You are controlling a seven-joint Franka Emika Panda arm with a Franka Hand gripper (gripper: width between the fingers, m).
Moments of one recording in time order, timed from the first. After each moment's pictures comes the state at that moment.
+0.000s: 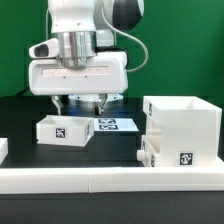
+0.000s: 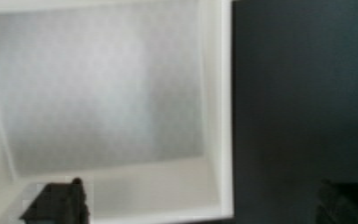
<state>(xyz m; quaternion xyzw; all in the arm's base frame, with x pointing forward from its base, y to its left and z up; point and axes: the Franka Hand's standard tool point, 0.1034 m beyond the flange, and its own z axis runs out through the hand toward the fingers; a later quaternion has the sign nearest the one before) 0.433 -0.063 0.055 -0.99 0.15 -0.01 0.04</state>
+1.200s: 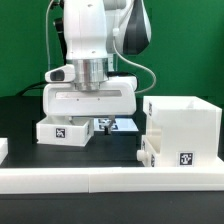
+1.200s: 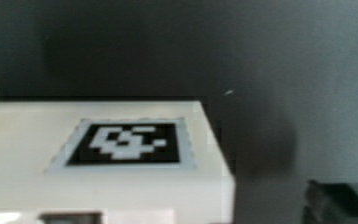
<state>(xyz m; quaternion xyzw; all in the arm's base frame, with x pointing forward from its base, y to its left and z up) 0.411 -0.041 0.006 -0.99 0.10 -0.01 0.03</state>
